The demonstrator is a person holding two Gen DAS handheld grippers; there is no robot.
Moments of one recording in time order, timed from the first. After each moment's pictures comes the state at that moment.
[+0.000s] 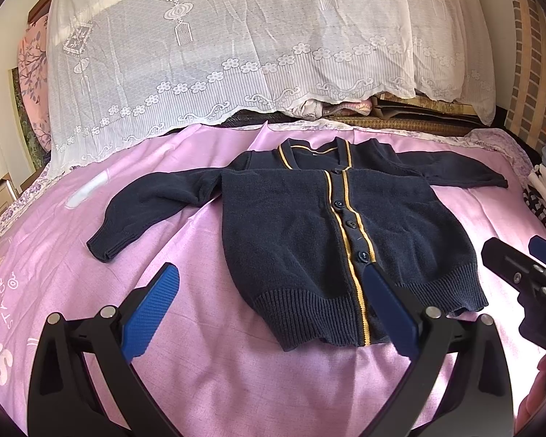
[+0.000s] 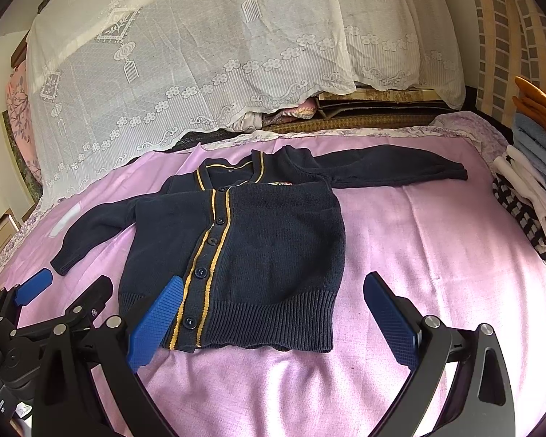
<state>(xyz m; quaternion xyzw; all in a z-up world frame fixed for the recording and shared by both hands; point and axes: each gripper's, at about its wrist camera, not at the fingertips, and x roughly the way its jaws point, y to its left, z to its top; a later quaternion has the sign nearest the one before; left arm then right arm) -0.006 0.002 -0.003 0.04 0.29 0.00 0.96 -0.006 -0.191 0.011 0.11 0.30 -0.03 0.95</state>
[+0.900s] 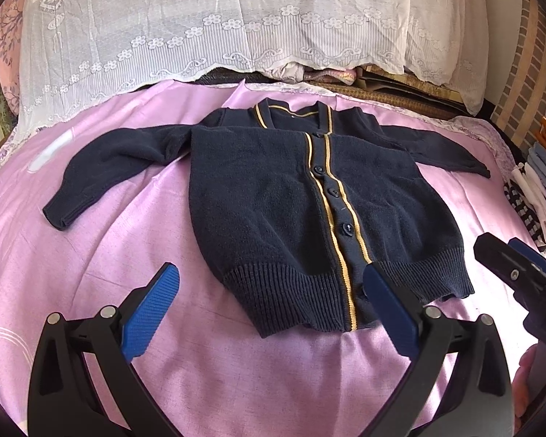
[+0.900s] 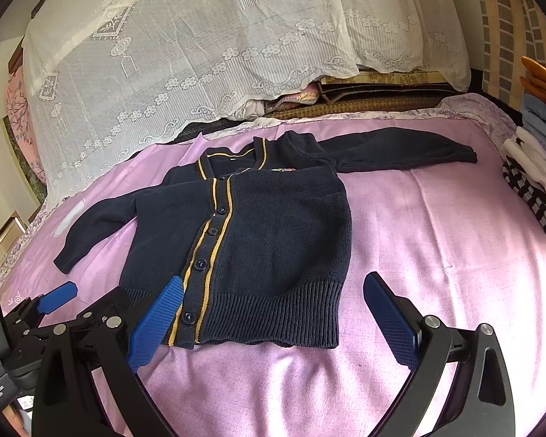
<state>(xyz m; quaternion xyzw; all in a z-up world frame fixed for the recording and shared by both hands) 0.025 0.008 -0.027 -0.01 0.37 -0.07 0.92 0.007 -0.203 -0.009 0.15 0.35 0.00 0.92</state>
